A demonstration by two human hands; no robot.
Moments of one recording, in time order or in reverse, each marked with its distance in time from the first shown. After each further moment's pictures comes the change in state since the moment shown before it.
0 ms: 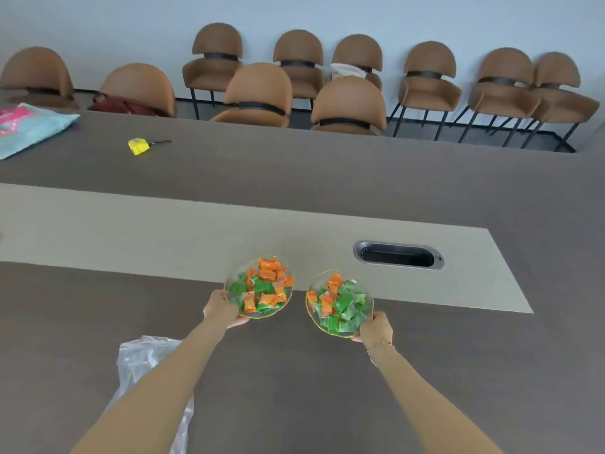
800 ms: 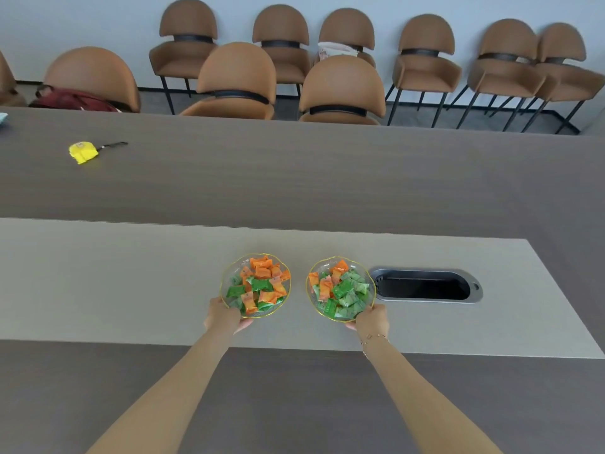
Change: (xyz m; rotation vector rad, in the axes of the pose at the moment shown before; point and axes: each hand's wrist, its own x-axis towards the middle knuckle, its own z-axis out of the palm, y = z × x) left_hand 0.161 0.052 0.090 -0.114 0.011 -0.073; right_hand 0.173 -0.068 0.078 0.187 0.097 0.061
